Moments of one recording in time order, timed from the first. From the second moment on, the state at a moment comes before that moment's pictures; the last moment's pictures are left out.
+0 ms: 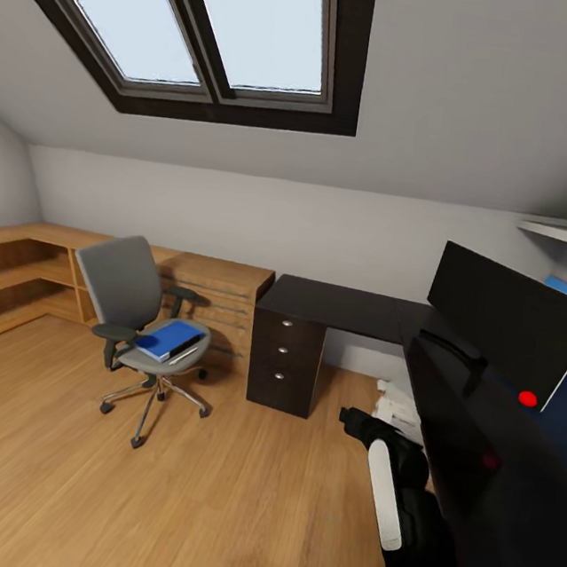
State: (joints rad) left arm -0.11 -0.06 0.08 -0.39 -0.01 -0.28 0.31; right arm -0.43 0.17 -0.04 -1.47 -0.24 0.80 -0.39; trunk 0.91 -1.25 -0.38
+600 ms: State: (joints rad) left arm -0.11 -0.06 0.08 -0.39 0.03 -0.30 0.31; right arm -0.42 0.17 -0.04 -1.47 -0.25 0.80 -0.39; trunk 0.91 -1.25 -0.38
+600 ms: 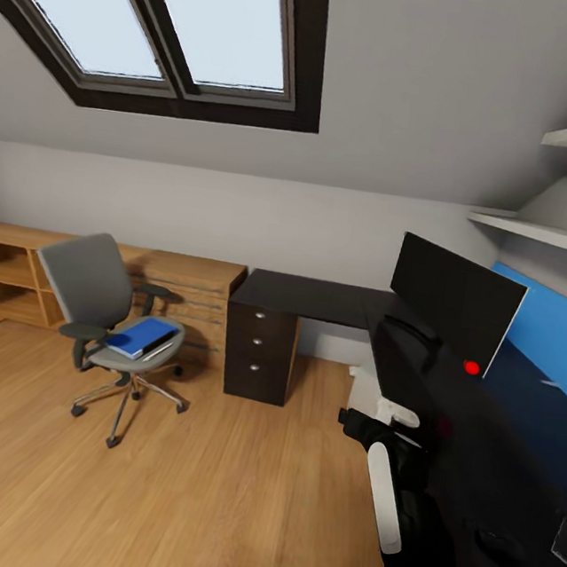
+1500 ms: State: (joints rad) left arm -0.11 -0.03 0.09 -0.39 0.07 -0.30 0.31; right arm -0.42 0.17 0.12 -1.44 -0.24 0.79 -0.39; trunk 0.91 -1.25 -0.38
